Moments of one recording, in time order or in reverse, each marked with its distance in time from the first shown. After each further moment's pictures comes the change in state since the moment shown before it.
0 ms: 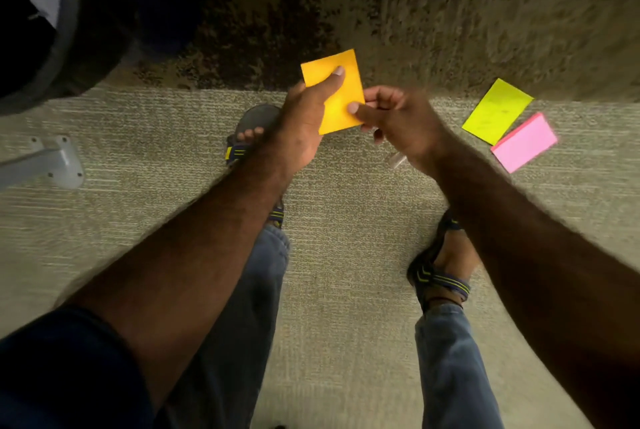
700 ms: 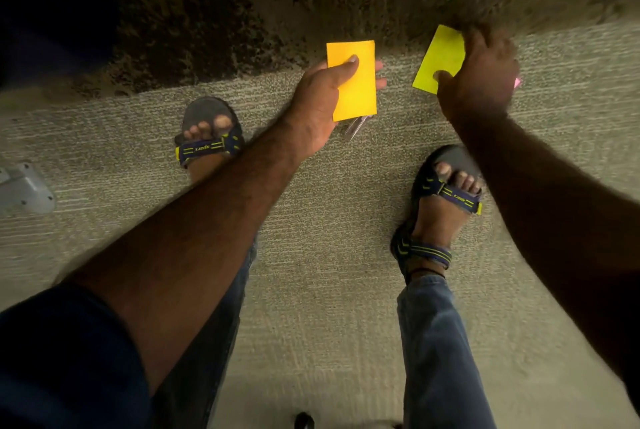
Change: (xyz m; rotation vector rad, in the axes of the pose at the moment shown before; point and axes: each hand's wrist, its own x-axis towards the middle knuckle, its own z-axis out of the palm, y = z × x) left_hand -0.014 -0.053 0.099 0.178 -0.273 -0.045; right_hand -0.027 0.087 -0.161 -1.075 0.736 0.116
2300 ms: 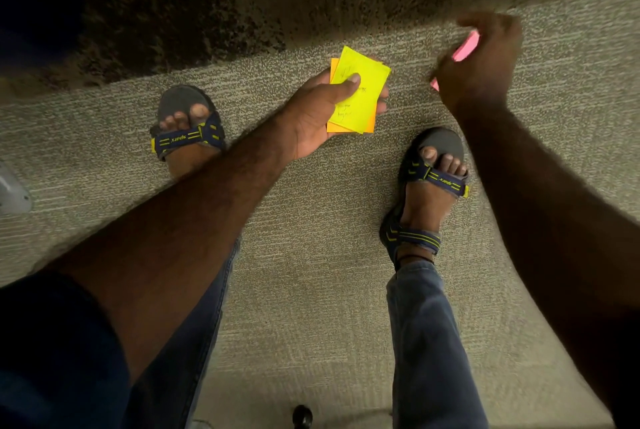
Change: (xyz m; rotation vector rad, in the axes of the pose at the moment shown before) left_hand -0.004 -0.037 0.006 0.062 -0.233 -0.115; right_hand -0.023 0.022 -0.017 0.429 0.069 0.148
